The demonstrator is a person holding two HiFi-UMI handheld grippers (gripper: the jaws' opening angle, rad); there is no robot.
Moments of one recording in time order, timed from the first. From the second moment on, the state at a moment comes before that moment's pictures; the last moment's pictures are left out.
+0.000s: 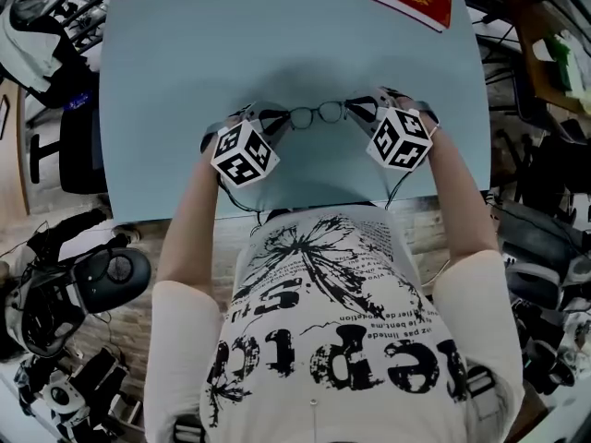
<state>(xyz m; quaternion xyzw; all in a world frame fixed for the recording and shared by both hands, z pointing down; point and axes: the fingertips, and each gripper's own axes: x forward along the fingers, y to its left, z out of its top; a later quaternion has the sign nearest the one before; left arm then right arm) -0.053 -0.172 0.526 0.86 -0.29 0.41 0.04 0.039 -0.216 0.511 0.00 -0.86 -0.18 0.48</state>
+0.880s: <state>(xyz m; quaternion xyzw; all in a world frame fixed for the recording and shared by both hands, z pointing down) -0.060 -0.164 0.519 0.86 -0.32 0.39 0.04 0.042 -0.202 0.508 0.05 -0.86 -0.17 0.49</state>
